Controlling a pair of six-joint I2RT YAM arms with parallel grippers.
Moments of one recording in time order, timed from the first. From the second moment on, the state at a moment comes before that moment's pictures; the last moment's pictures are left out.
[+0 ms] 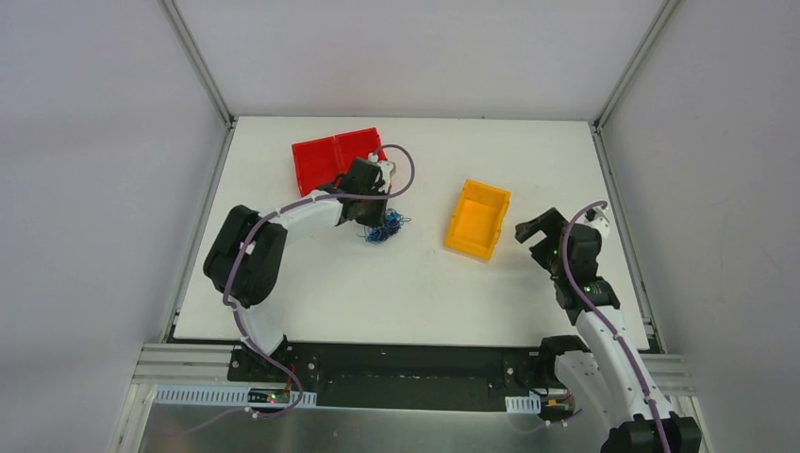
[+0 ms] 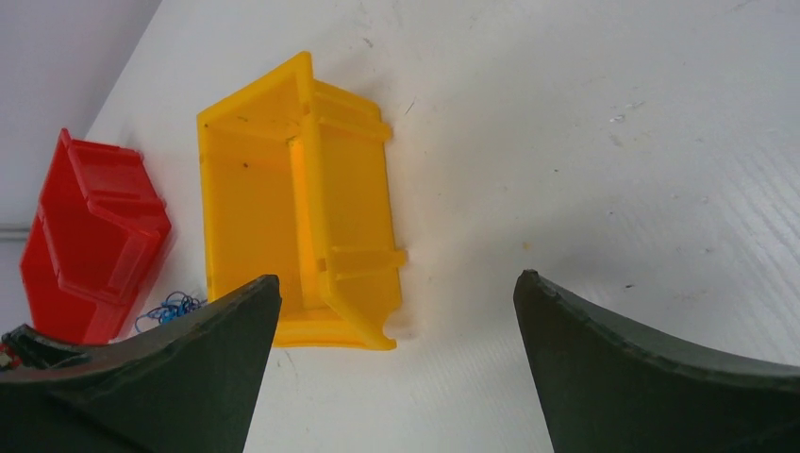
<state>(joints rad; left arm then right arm) -0.52 1.78 1.13 -0.24 0.08 -0.22 0.12 0.71 0.45 -0.27 0.15 0.81</state>
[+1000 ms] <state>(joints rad) -0.52 1.23 0.75 0.06 0.43 -0.56 0.74 1.21 0.65 0.07 -0.25 0.63</state>
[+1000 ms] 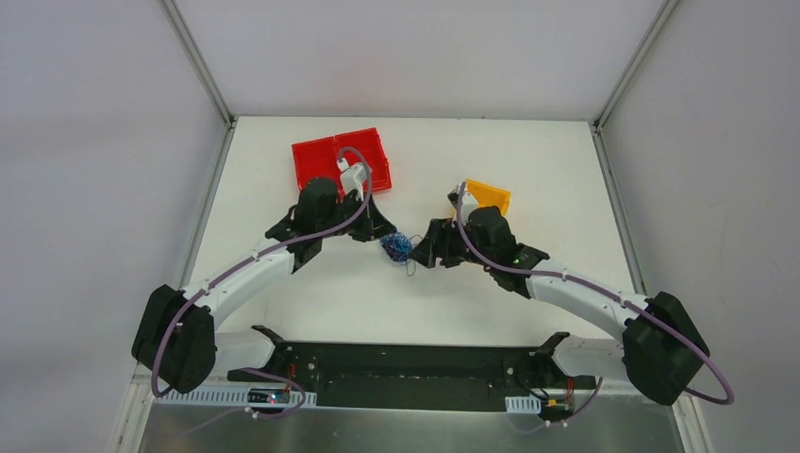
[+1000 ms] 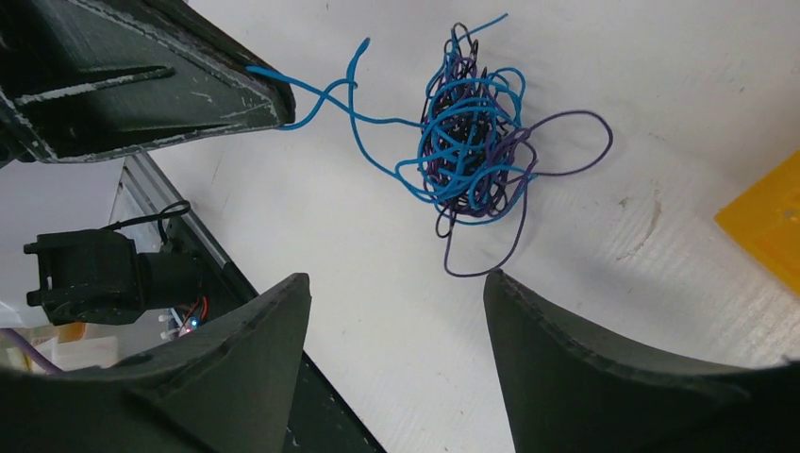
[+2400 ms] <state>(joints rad) -0.52 1.17 1.07 -0.13 0.76 -0.56 0.96 1.37 0.53 0.35 0.21 0.56</state>
